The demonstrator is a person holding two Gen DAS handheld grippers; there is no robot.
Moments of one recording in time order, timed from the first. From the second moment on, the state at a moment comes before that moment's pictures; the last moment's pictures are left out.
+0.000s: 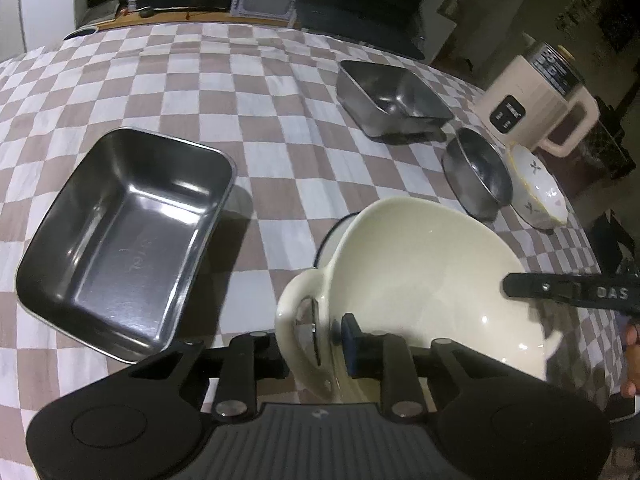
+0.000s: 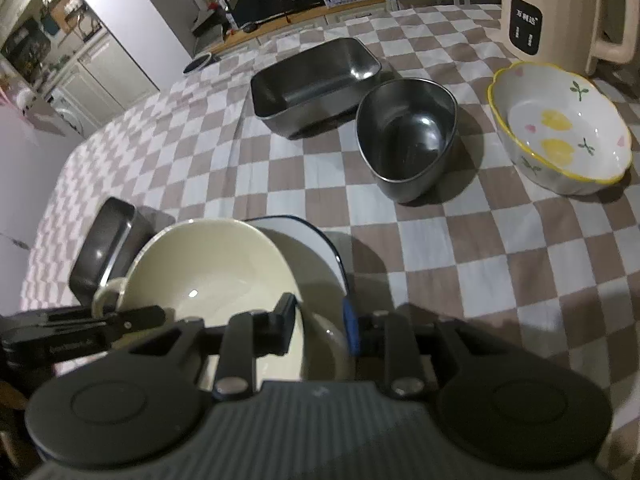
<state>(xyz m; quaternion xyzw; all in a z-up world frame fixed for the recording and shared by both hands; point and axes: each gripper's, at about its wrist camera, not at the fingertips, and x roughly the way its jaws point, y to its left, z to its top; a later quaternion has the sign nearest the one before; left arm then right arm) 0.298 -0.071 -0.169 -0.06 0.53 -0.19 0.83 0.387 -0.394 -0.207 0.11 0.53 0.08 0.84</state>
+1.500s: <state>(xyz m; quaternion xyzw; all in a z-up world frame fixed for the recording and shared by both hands) 0.288 -0.091 -0.157 -0.01 0.54 -0.17 0.83 0.379 -0.395 -0.193 0.06 0.51 0.07 0.86</state>
